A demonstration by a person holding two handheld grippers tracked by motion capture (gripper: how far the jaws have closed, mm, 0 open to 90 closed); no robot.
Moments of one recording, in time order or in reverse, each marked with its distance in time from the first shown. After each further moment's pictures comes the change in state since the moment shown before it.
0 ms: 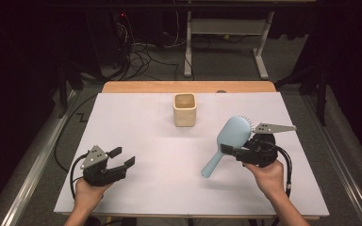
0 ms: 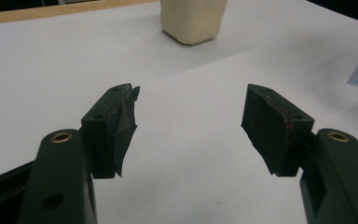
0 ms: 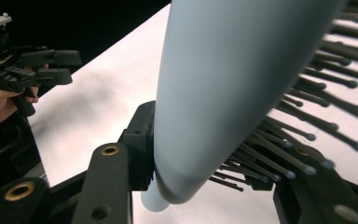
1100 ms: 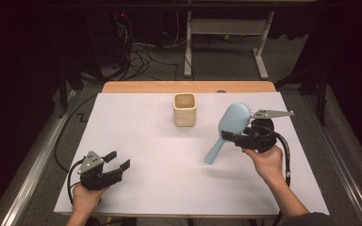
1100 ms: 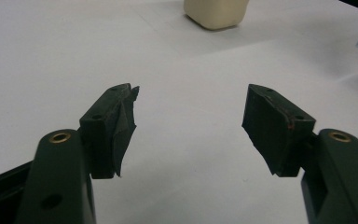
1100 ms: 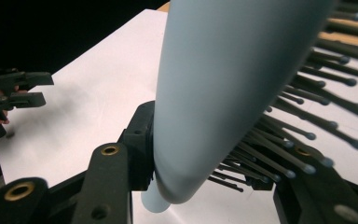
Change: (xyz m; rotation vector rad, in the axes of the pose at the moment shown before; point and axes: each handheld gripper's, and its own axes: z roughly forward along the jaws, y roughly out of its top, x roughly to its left) left arm 0.011 -0.025 0.001 -0.004 0.045 -0.036; right arm -0.014 0.030 0.008 0.013 -0.081 -0.019
